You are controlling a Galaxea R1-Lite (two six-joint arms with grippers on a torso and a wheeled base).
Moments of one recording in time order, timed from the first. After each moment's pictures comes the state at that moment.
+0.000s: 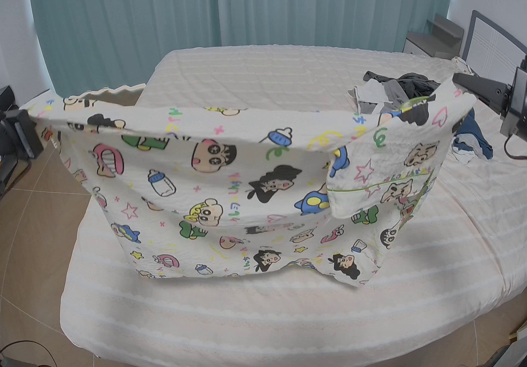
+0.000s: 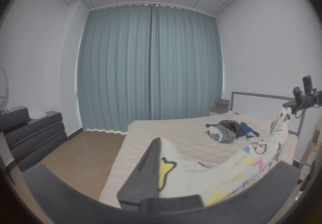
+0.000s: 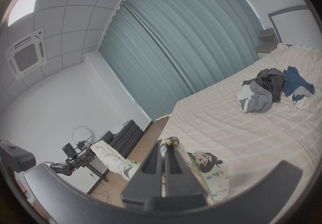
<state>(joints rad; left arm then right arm) -0.19 1.08 -0.70 -0.54 0.11 0.03 0.27 1.22 -0.96 -0.31 0.38 0.50</state>
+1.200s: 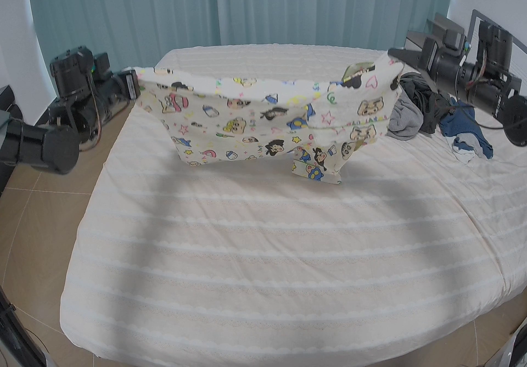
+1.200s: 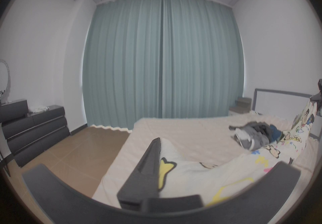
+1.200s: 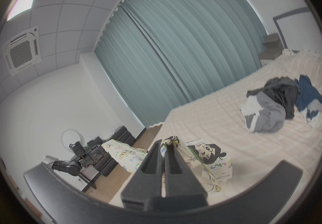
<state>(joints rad) -0.11 1.90 -1.29 -0.72 0.15 -0.01 0.19 1.76 -1.38 -0.45 0.41 0.48</state>
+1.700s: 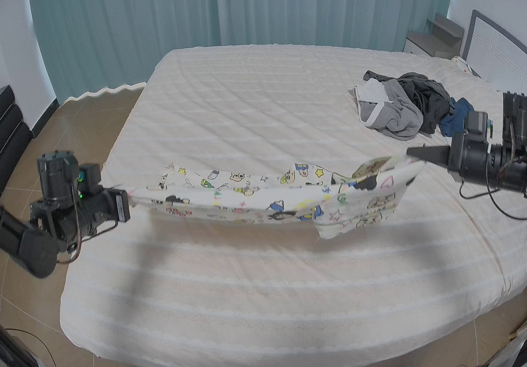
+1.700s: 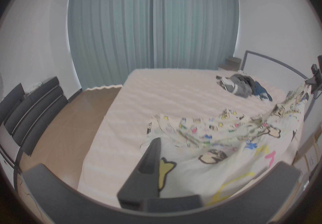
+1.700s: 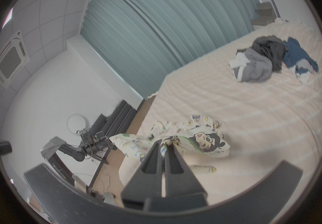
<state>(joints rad) -0.10 1.70 -0.56 -0.81 0.05 -0.02 0.17 1.51 -0.86 -0.37 0.54 0.42</state>
